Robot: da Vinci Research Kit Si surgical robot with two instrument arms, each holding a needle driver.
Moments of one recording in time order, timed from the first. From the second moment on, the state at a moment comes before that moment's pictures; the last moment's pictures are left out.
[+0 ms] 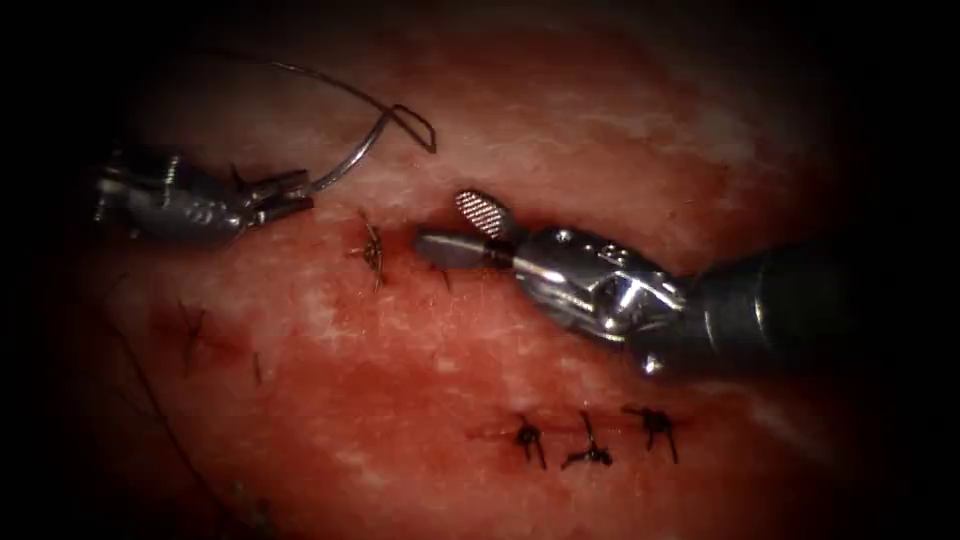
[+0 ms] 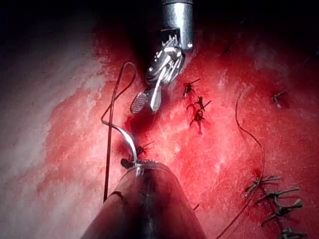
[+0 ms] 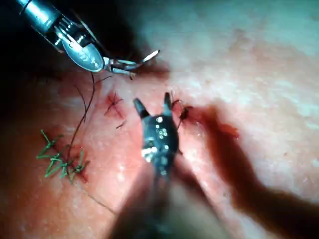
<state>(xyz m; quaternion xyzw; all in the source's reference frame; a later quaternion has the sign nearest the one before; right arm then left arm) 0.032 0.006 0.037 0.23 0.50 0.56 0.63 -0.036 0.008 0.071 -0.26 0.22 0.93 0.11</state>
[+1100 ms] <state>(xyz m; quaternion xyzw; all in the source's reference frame) 0.034 0.007 0.036 0.26 0.47 0.69 0.48 -0.039 0.006 0.071 -0.26 0.25 0.93 0.09</state>
